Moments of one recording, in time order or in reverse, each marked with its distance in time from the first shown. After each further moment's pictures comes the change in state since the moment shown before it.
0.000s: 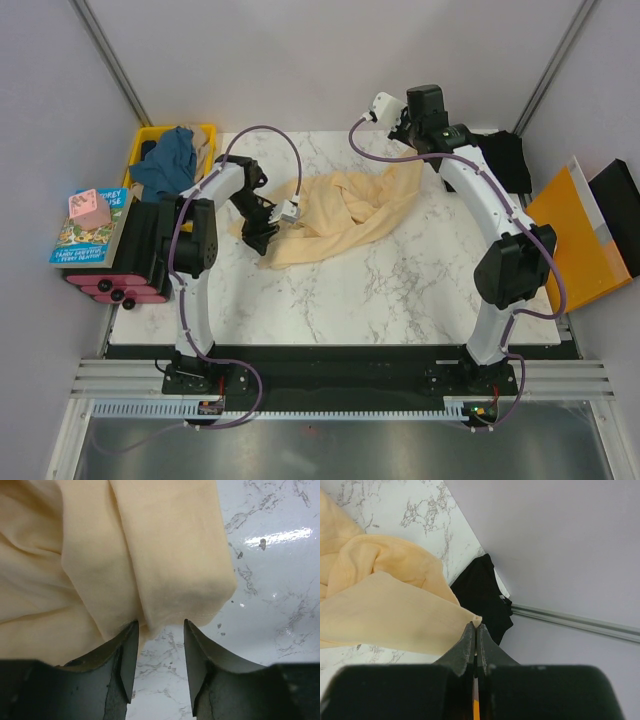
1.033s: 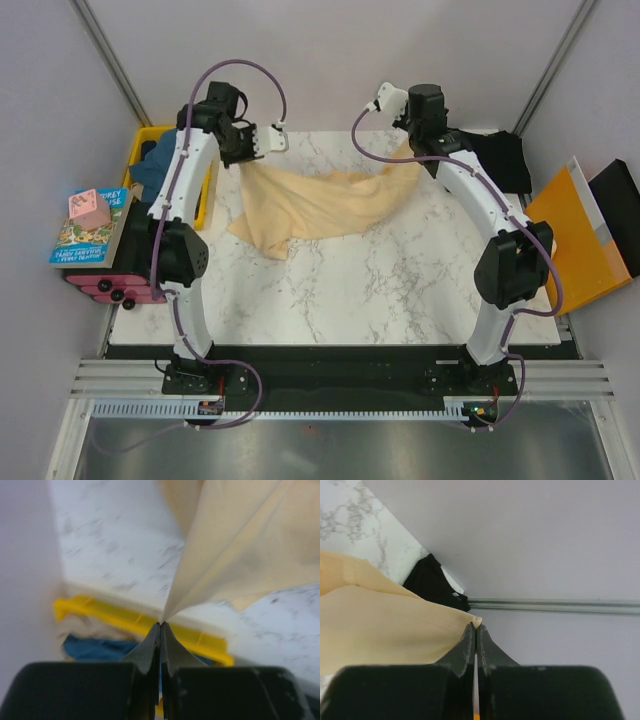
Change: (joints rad) left arm 0.026 -0.067 0.496 0.048 -0.240 -0.175; right arm -0.003 -0.001 -0.064 0.229 0.156 -0.072
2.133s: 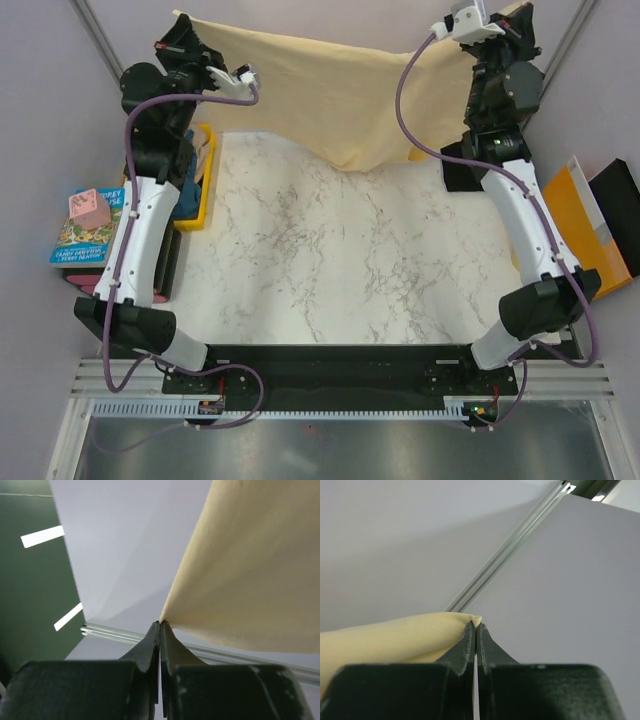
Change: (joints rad) left arm 0.007 -0.559 -0.377 1.296 -0.168 0.335; right arm -0.105 -0.205 0.018 0.774 0.050 -0.159
